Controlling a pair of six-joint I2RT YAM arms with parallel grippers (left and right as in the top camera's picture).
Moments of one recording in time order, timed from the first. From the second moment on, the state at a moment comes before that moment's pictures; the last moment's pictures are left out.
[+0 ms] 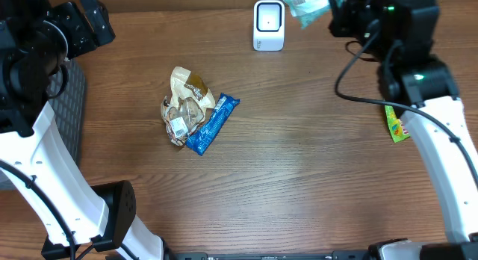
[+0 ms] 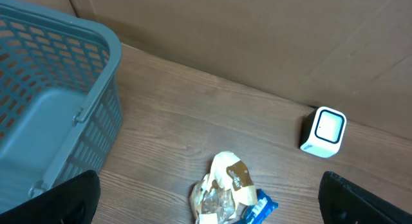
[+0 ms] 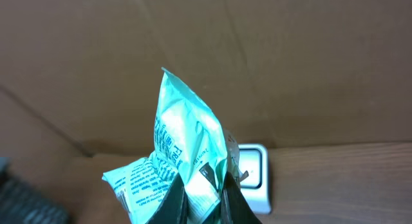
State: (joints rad) left arm 0.15 1.87 2.91 -1.69 0.00 -0.23; right arm 0.23 1.54 1.54 -0.25 -0.13 0.41
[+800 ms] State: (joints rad) left arm 0.15 1.87 2.91 -1.69 0.00 -0.23; right arm 0.44 1.91 1.54 0.22 0.41 0.05
